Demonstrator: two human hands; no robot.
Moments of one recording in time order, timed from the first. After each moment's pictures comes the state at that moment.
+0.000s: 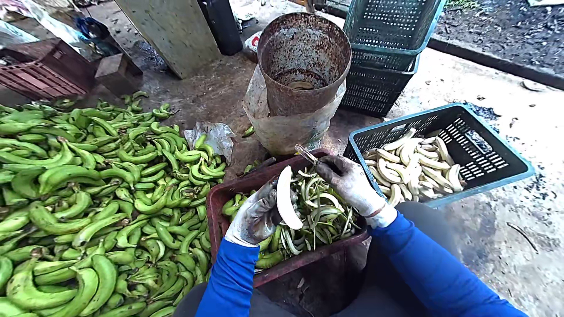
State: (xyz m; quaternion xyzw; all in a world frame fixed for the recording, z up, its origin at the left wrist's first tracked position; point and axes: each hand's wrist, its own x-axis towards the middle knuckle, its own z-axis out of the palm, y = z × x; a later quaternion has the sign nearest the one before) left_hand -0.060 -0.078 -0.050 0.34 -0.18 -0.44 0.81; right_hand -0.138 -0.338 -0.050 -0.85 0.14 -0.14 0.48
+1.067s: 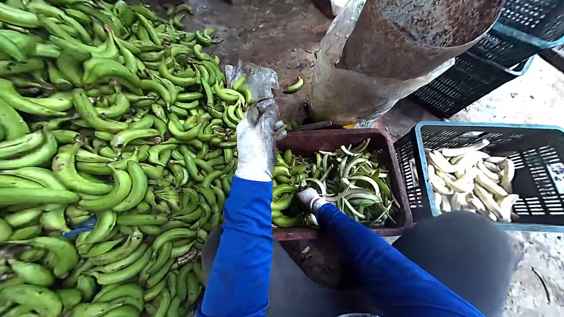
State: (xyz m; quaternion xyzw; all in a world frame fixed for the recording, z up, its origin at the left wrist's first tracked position) left_hand -0.013 -0.021 -0.008 0.67 0.06 0.02 0.74; right_hand -0.078 -0.136 -0.251 -0.83 0.23 0.37 0.35
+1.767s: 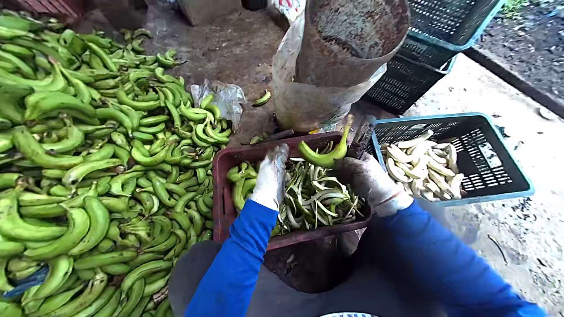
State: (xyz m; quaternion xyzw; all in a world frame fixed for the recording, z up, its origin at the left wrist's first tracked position) left_hand -0.075 -0.091 -0.051 0.68 0.04 -0.22 0.69; right_hand -0.143 -0.315 -0.063 -0.63 0.16 -0.02 0.76
